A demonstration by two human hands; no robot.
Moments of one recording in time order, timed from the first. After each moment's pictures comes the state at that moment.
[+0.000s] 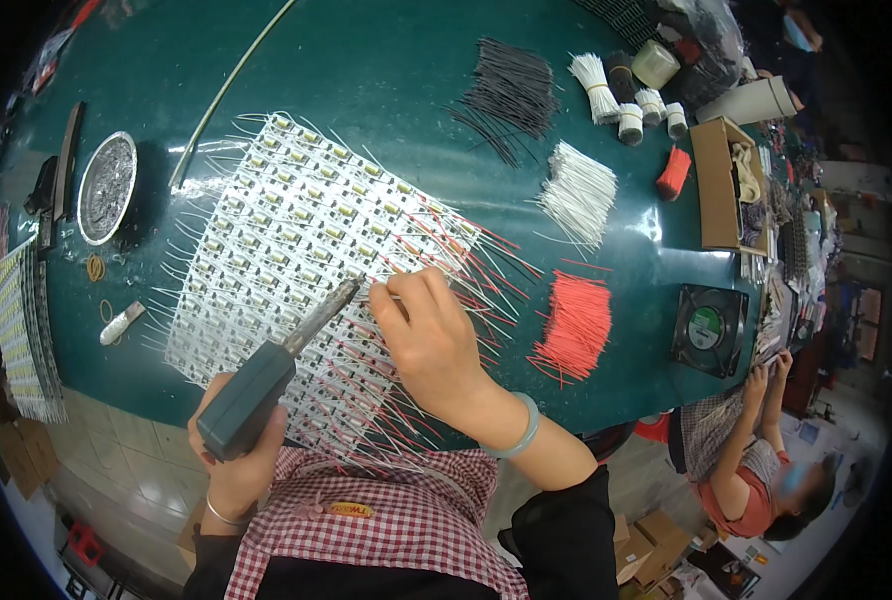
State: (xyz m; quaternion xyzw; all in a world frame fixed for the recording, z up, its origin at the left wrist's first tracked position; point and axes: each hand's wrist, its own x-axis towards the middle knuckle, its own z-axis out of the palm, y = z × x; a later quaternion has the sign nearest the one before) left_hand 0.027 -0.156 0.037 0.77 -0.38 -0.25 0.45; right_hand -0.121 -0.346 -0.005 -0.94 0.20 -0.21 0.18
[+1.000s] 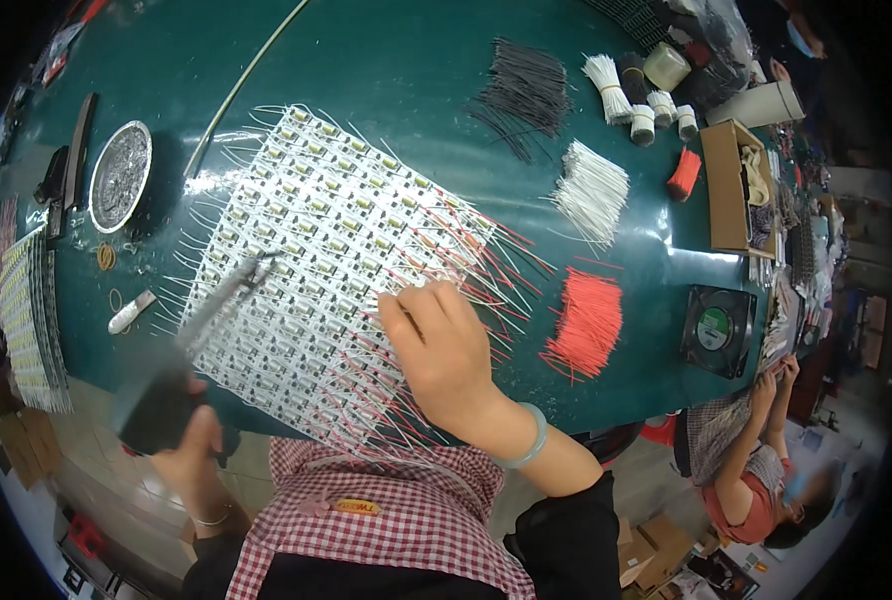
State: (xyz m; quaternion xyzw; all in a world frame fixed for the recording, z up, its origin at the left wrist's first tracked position) left_hand 0.047 -0.108 0.048 0.75 -0.08 -0.26 0.60; right_hand -0.126 -0.334 0.002 -0.93 0.19 -0.24 0.18
